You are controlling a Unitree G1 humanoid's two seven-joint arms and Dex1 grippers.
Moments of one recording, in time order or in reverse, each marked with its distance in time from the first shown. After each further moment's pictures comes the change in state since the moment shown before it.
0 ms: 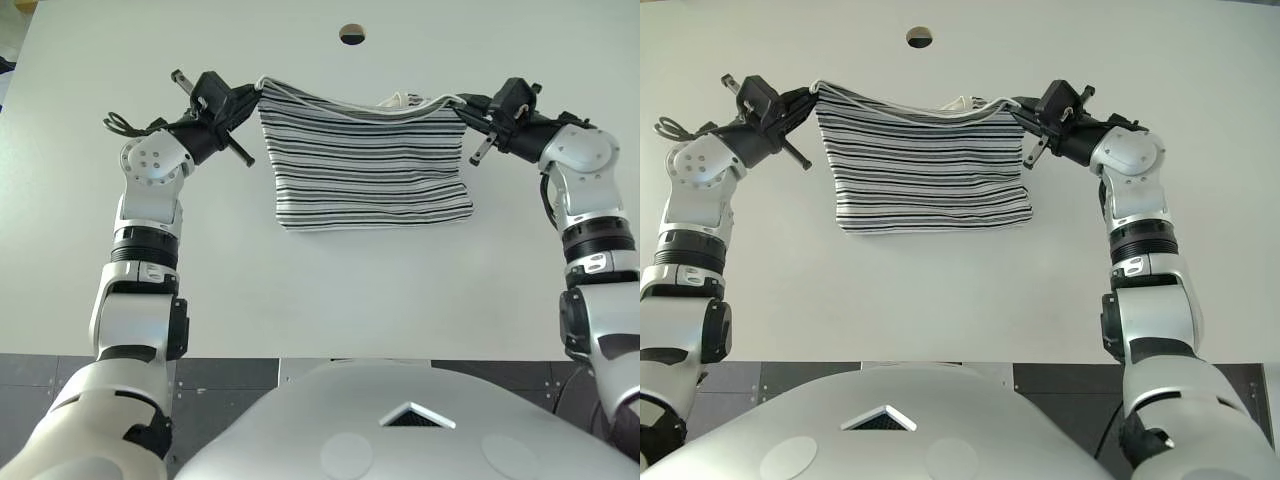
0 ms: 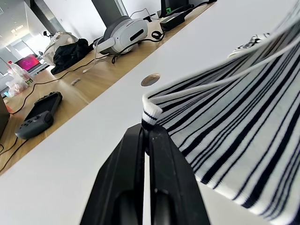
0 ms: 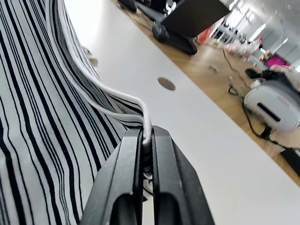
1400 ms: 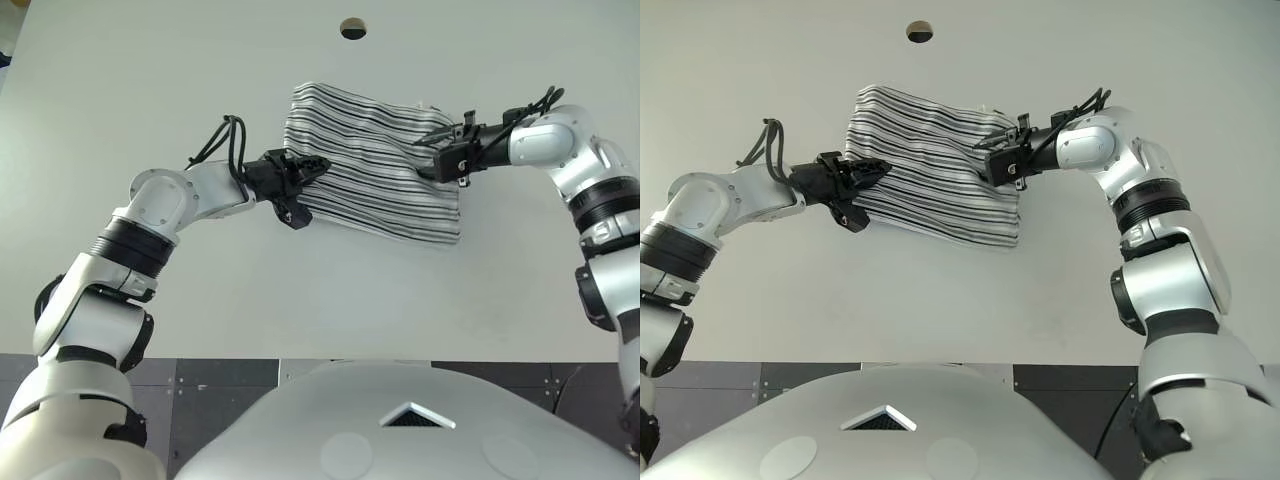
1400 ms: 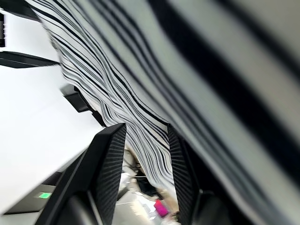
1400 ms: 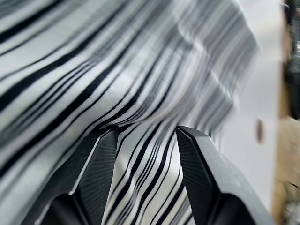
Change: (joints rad) left arm -0.054 0.230 -0.567 -0.411 1.444 -0.300 0.658; right arm -0.127 -0.112 0.384 -0.071 -0.323 -0.269 0.207
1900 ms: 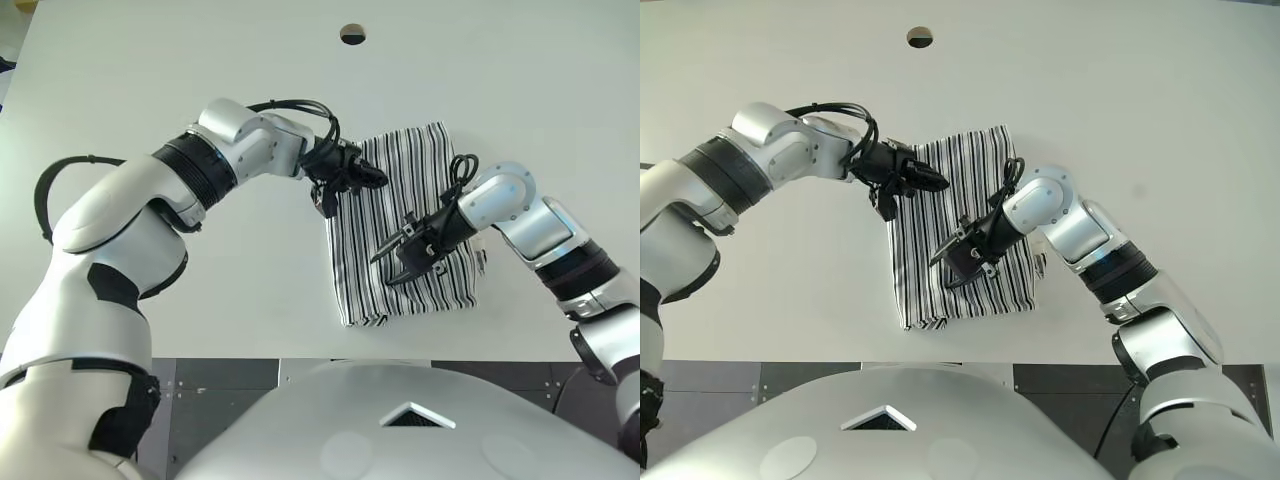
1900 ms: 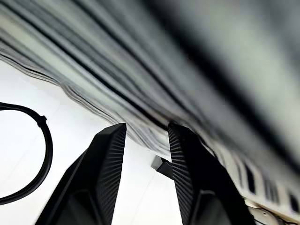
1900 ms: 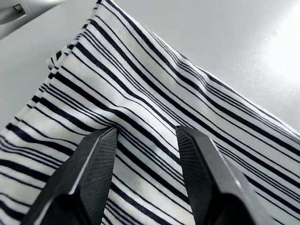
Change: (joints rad) left arm -0.461 -0.185 -0.511 0.224 0.388 0.010 0.522; right arm 0.258 -0.018 0.134 -0.699 0.294 0.471 0.440
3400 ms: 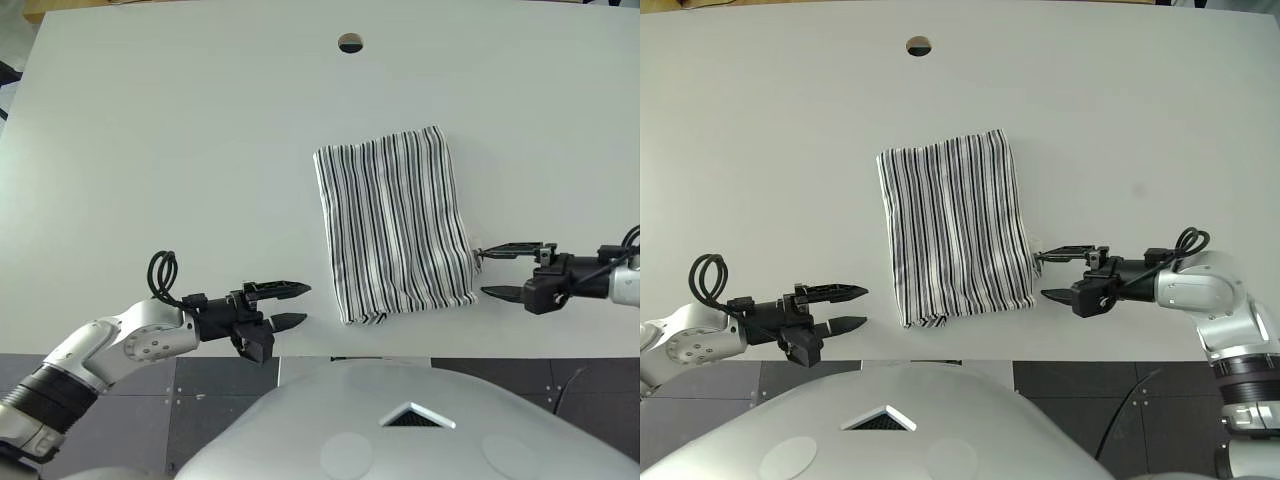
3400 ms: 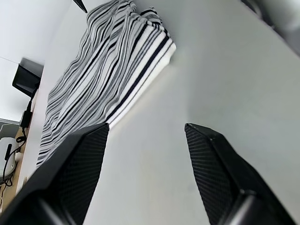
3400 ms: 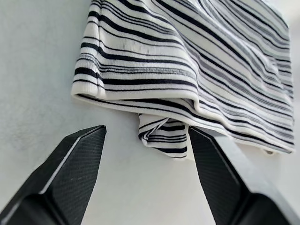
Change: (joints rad) left arm 1.302 0.575 0.647 -0.685 -1.407 -0.141 -0.799; right arm 0.635 -0.391 -0.521 0.030 -0.106 -0.559 -0.420
